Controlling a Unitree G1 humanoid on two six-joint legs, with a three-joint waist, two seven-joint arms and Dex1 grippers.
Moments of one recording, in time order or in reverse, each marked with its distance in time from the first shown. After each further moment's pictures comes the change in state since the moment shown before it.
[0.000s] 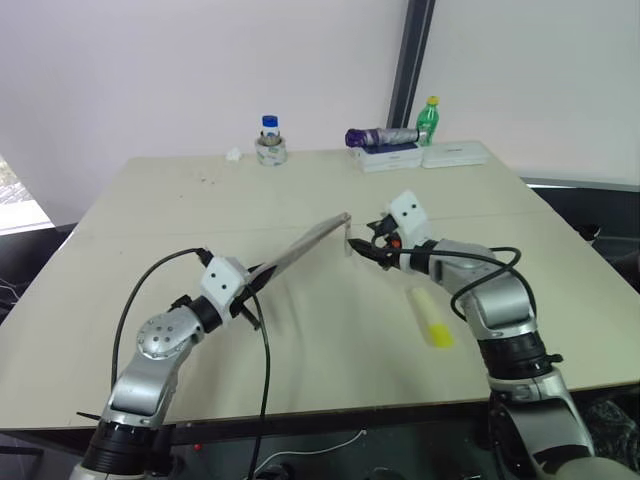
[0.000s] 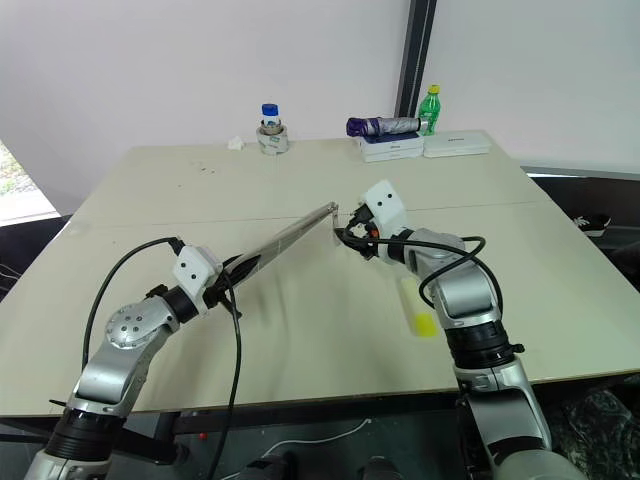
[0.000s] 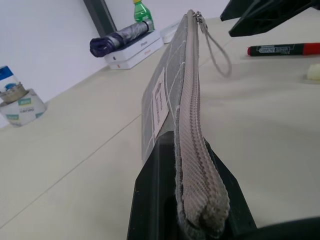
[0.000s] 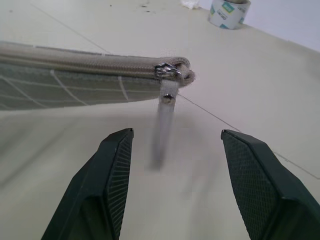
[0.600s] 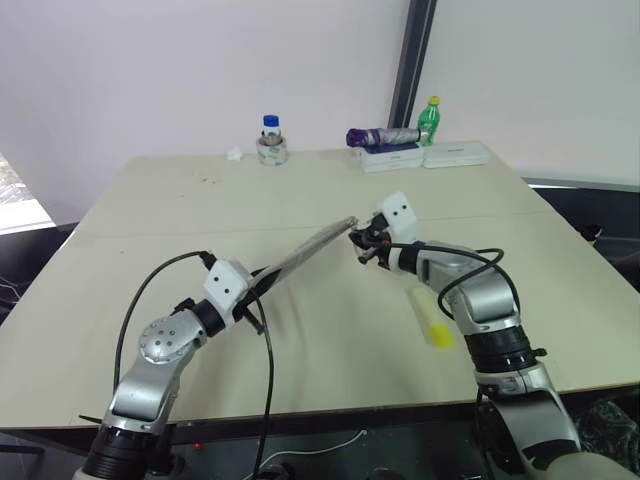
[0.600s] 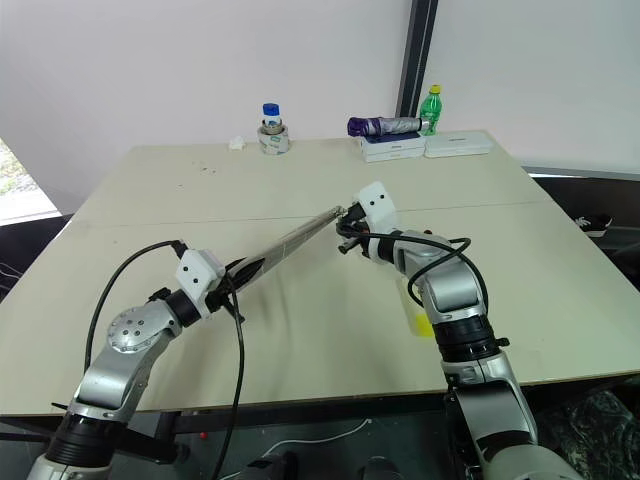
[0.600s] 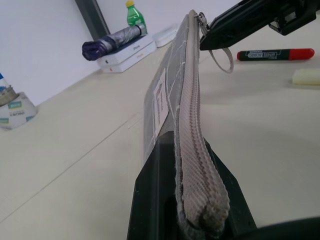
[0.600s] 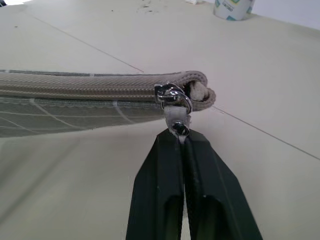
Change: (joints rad) left arm 0.018 -0.010 -0.010 -0.030 -0.007 0.020 0.000; right arm -0.025 0.032 0.014 0.058 0.032 0.003 -0.030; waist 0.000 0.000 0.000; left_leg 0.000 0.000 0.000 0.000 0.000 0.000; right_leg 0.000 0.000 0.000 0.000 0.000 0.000
